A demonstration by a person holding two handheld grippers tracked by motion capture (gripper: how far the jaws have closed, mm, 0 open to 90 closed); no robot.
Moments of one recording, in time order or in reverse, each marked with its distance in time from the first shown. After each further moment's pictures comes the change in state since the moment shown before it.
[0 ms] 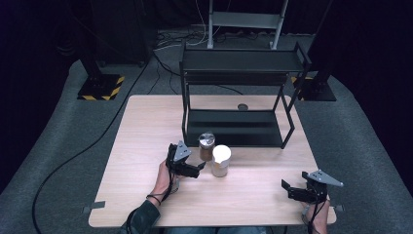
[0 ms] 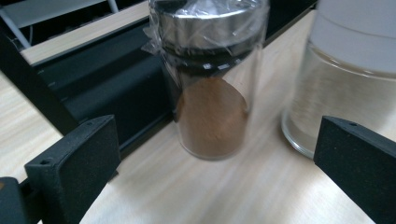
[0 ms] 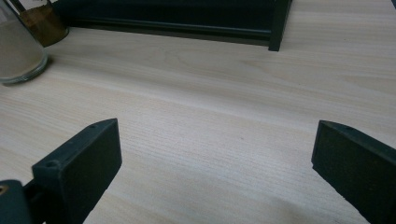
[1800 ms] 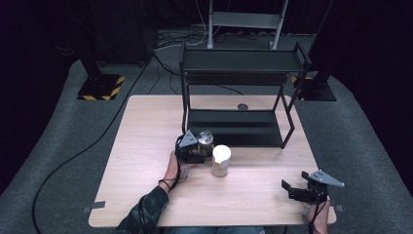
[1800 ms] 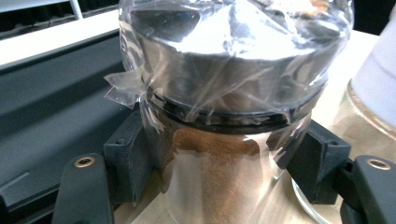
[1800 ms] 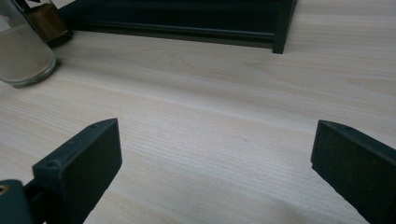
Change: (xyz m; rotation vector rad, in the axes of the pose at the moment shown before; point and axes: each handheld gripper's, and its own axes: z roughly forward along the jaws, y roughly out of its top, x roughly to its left) left arm 0.041 0.003 0.039 -0.060 -0.147 -0.078; right arm -0.004 -0.003 -0.001 -0.015 0.022 0.002
